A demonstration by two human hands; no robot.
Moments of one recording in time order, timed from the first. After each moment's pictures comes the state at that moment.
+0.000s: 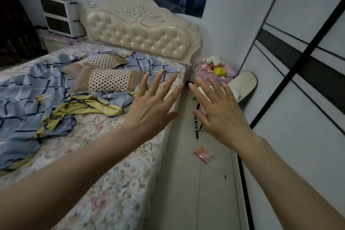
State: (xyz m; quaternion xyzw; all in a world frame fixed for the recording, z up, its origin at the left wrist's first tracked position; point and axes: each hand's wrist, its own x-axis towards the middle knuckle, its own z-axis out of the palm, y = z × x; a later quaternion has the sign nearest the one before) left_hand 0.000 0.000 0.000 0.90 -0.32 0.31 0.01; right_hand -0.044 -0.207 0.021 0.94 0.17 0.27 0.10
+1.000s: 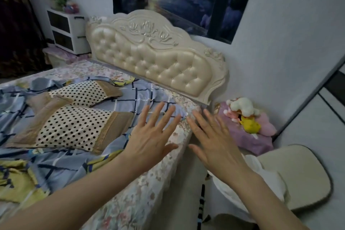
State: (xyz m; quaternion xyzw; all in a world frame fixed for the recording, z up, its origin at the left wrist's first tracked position) left_hand 0.669 -0.272 -0.052 0.94 -0.24 0.24 -0.03; right_hand 0.659 -0.487 -0.028 0.95 0.25 0.18 0.06
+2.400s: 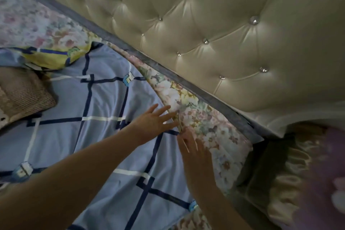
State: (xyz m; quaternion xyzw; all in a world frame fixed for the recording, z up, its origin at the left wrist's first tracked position) left_hand 1.687 -0.339 -0.471 0.91 -0.37 -0.13 -0.13; right_hand 1.600 -0.539 -0.516 0.98 0.16 -0.11 -0.10
